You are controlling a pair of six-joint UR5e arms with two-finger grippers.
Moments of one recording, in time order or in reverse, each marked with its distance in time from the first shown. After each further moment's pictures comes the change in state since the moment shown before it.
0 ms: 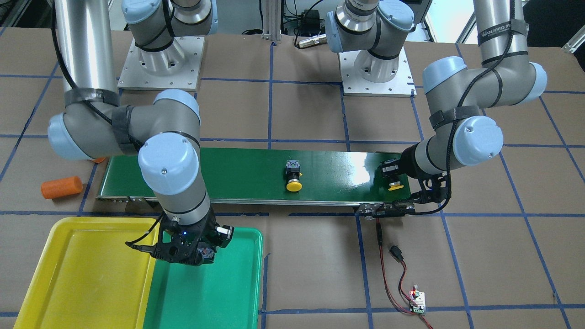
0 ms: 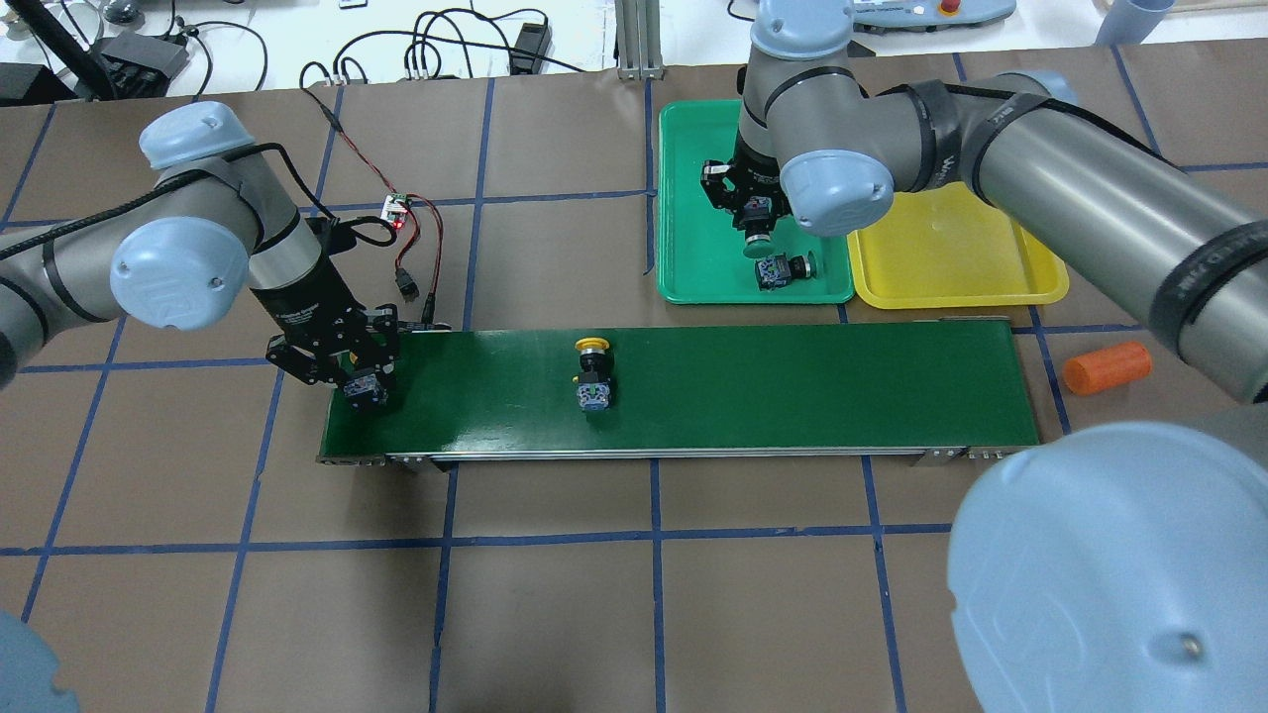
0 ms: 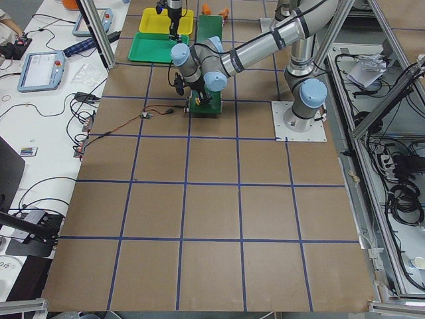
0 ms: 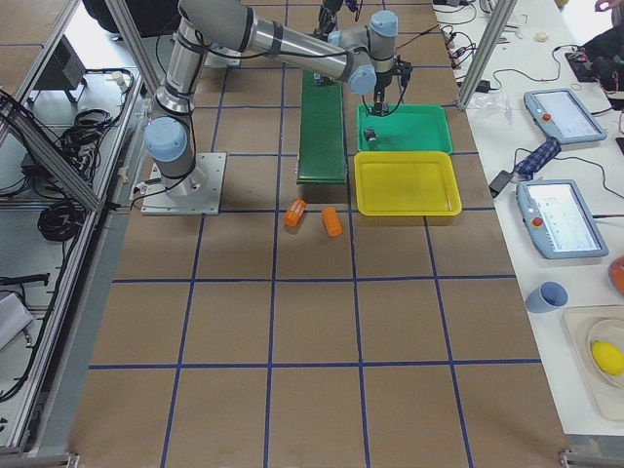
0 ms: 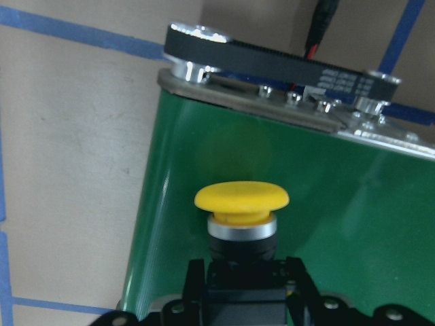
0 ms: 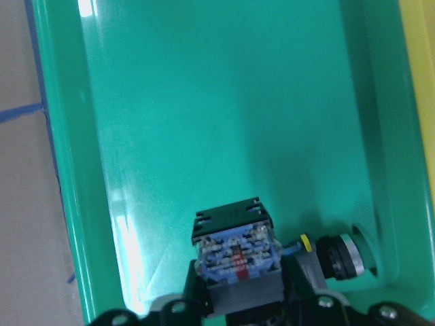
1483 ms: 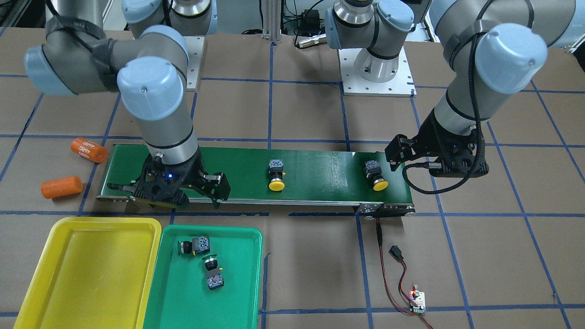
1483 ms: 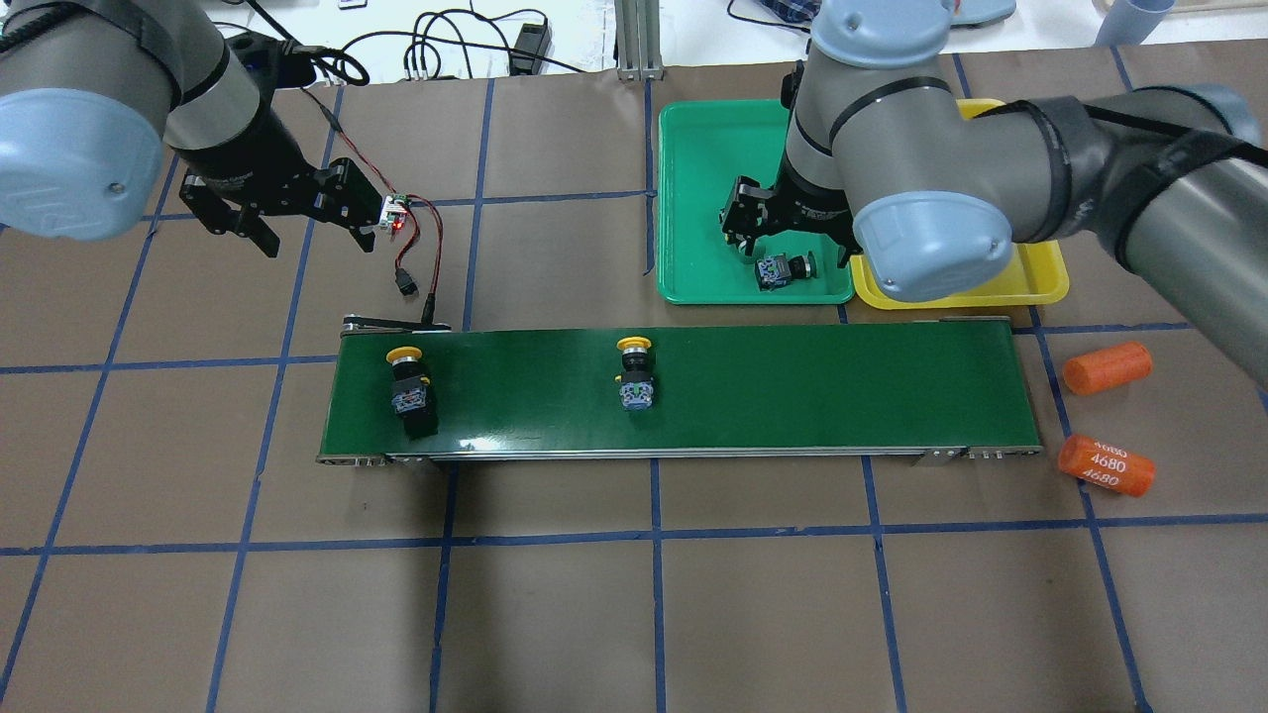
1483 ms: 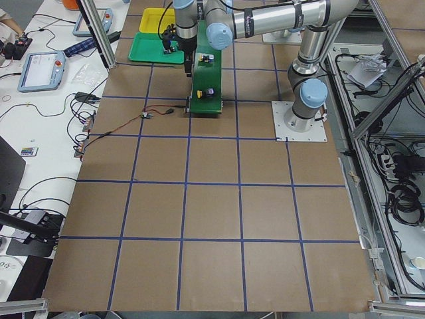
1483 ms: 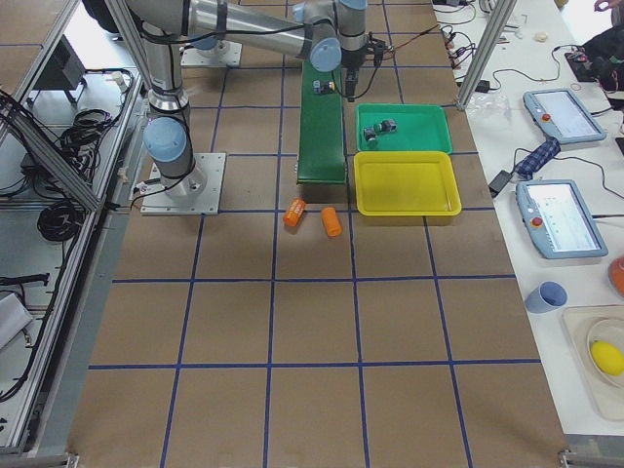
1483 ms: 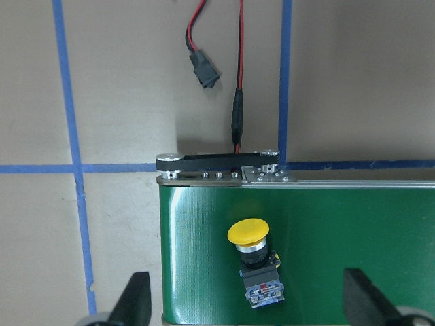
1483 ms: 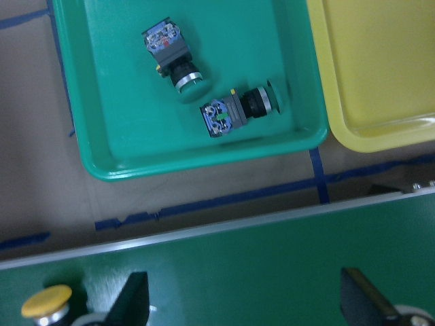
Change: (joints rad) left arm -0.067 0.170 0.221 -0.041 0.036 0.122; right arm -0.004 -0.409 0.274 0.159 0.002 0.011
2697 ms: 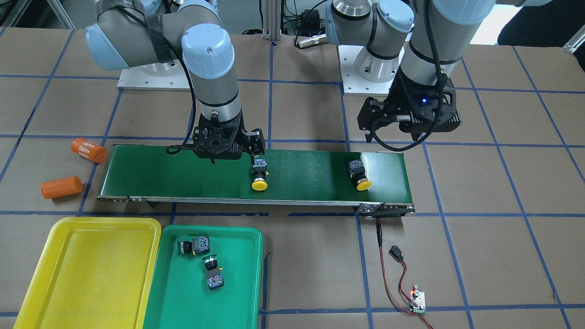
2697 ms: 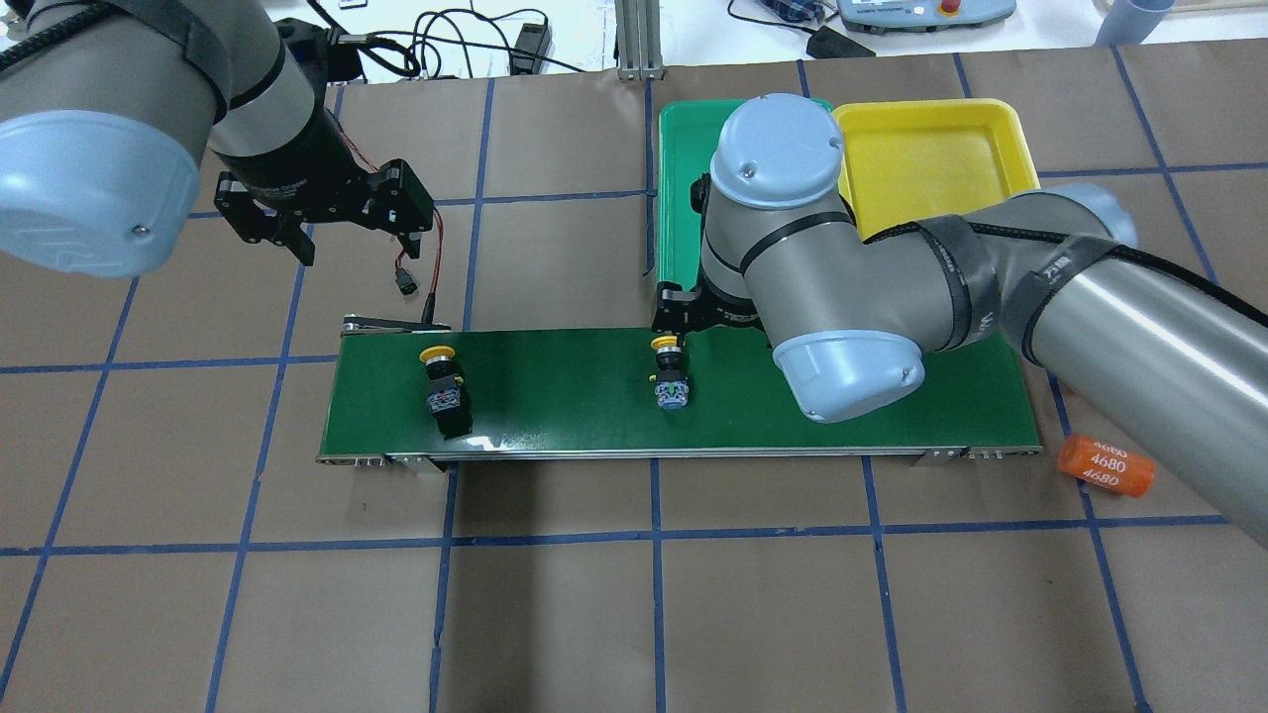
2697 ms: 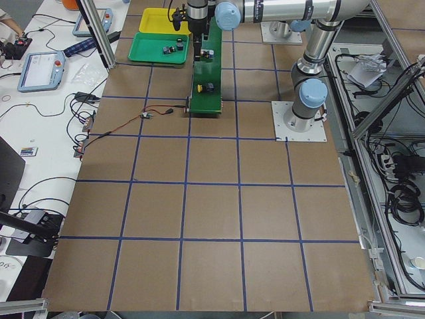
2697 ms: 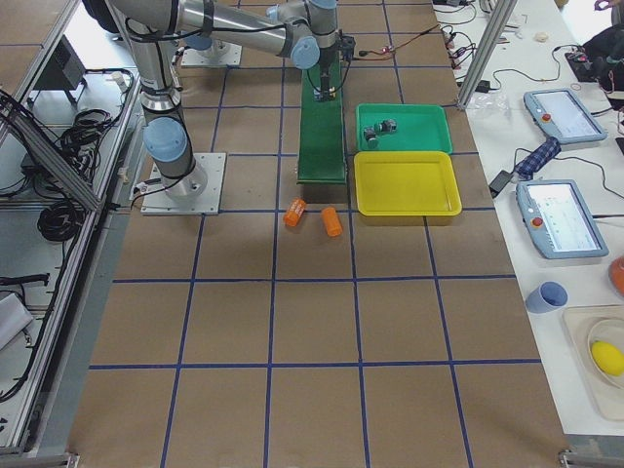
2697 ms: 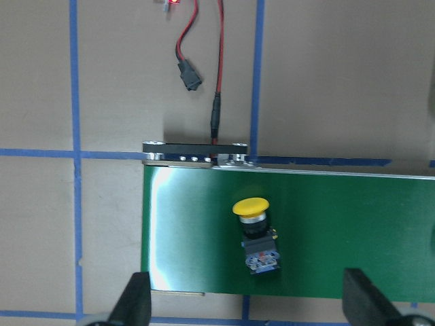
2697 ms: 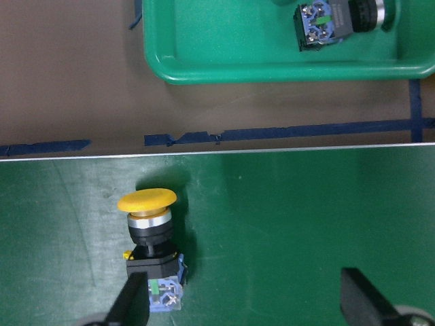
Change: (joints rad) left arm -0.146 0.080 -0.008 -0.039 0.044 -0.174; right arm 0.155 0.047 0.099 -0.127 0.017 -0.003
